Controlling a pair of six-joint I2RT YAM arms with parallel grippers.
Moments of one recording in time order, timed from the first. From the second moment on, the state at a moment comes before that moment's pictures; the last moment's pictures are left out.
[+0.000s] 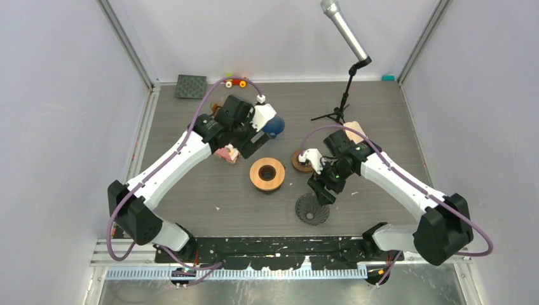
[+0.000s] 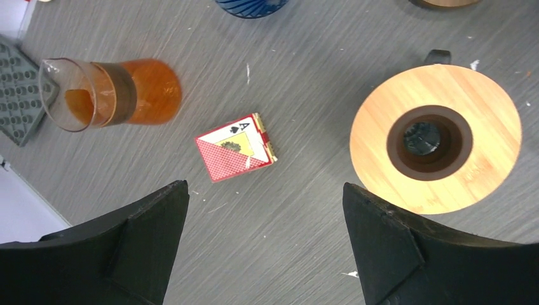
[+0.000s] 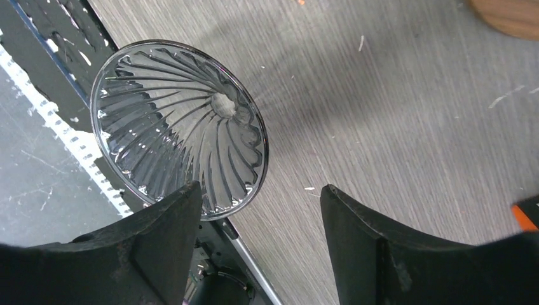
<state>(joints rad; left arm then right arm) -0.66 1.46 1.45 -0.83 -0.10 0.35 0.51 1.25 0.95 -1.00 -0.41 -0.47</state>
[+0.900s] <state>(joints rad) -0.52 1.35 1.29 -0.73 -0.09 0.40 0.56 1.44 1.01 -1.03 -0.47 -0.46</state>
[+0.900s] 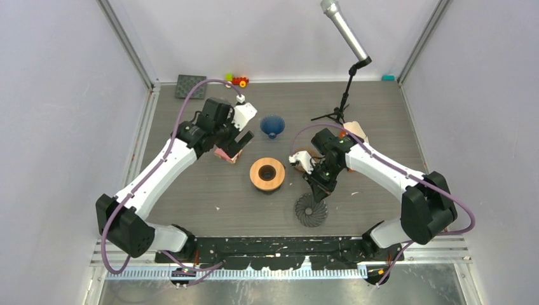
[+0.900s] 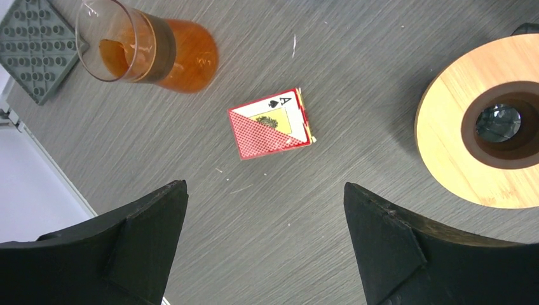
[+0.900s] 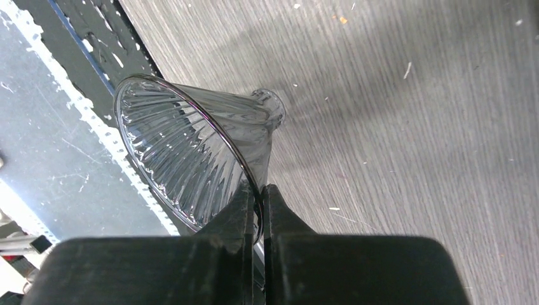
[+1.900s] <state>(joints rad) -0.22 1.34 1.42 -0.79 0.29 0.17 0.57 1.75 1.69 -1.09 -0.59 -0.03</state>
